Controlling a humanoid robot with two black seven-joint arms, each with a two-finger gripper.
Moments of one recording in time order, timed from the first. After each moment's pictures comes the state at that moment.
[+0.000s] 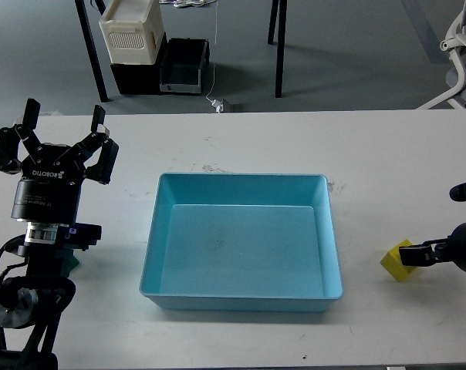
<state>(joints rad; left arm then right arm) 0.07 -0.04 -1.52 -1.62 -0.22 -0.49 0.07 0.86 -0.97 0.17 1.73 -1.35 0.49 -0.49</state>
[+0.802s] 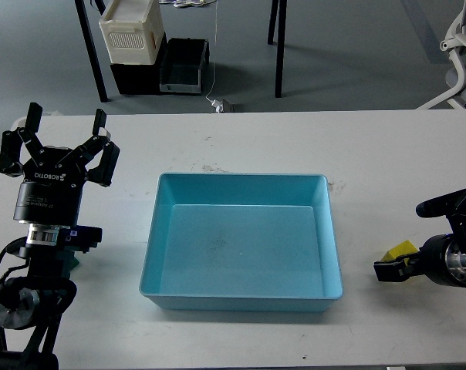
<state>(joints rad) 0.07 -0.04 -1.52 -1.59 -0.22 -0.49 0.07 0.86 -0.84 0.12 1.68 -1.38 0.49 -0.49</state>
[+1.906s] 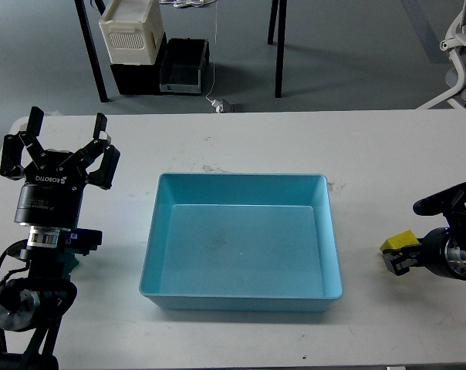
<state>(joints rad) 0.08 -0.04 -1.52 -1.59 -0.22 -0.49 0.07 0.98 -0.88 0.12 1.73 -1.42 0.49 -0.49</state>
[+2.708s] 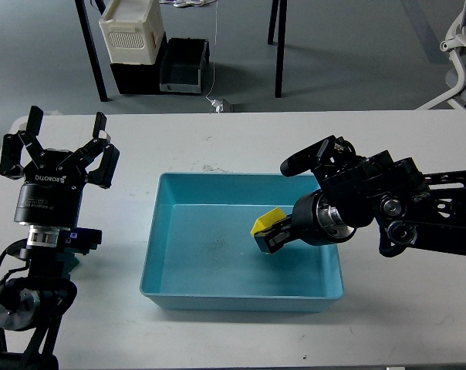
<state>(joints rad) 0.08 -0.04 -1.52 -1.59 -0.22 -0.49 0.07 1.31 -0.34 -0.05 1.56 -1.10 0.49 -0.49</state>
